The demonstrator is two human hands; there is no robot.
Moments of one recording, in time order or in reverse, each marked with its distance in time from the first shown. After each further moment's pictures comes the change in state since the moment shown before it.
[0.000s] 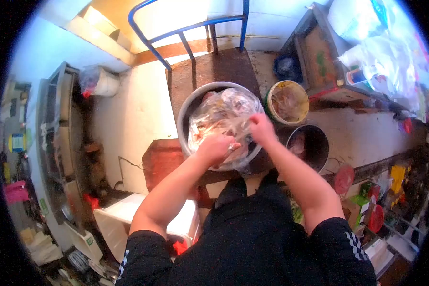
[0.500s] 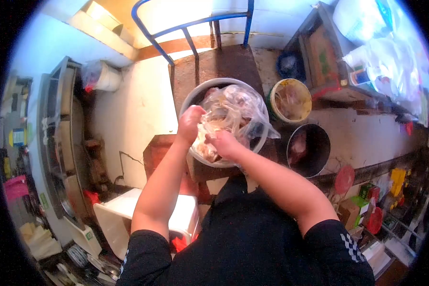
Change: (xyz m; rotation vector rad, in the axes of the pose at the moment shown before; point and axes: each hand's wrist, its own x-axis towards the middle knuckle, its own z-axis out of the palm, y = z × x) left_hand -0.010 -0.078 -0.024 -0.827 0.516 -0.380; right_hand -0.040 -0.088 0.077 0.175 -0.609 0.065
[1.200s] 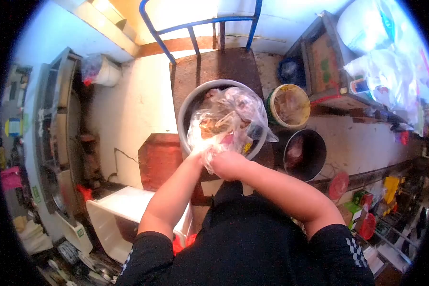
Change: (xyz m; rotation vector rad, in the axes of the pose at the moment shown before) left_hand -0.045 -0.005 0.059 -0.589 -0.143 -0.504; right_hand -0.060 -0.046 -0.003 -0.772 -0.411 -0.225
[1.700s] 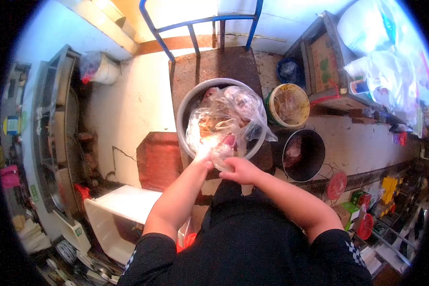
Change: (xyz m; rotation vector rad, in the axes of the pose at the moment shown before) left_hand 0.024 -0.094 -0.057 -0.521 0.009 -0.175; right_hand -0.026 0.048 0.063 0.329 0.326 -0.058
